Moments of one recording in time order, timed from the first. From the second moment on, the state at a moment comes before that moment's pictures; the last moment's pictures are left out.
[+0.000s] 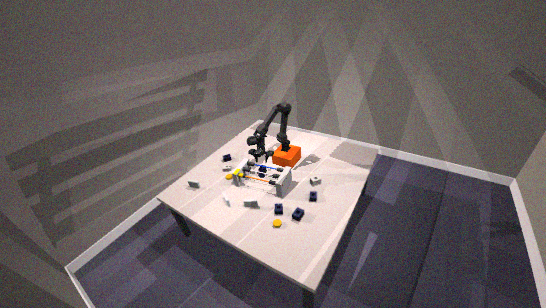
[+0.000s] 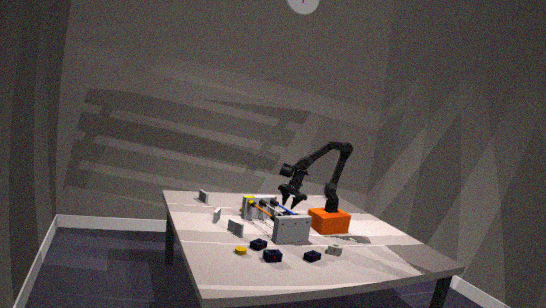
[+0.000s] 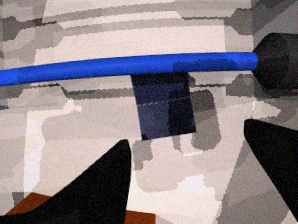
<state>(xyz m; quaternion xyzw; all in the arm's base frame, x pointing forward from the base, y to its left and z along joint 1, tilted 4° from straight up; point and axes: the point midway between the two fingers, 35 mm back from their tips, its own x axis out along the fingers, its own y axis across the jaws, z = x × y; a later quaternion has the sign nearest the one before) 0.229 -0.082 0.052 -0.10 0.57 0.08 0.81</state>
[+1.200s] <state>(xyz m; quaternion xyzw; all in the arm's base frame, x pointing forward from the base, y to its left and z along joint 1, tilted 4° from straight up) 0.237 -0.079 0.023 -0.09 0.57 0.09 0.81</state>
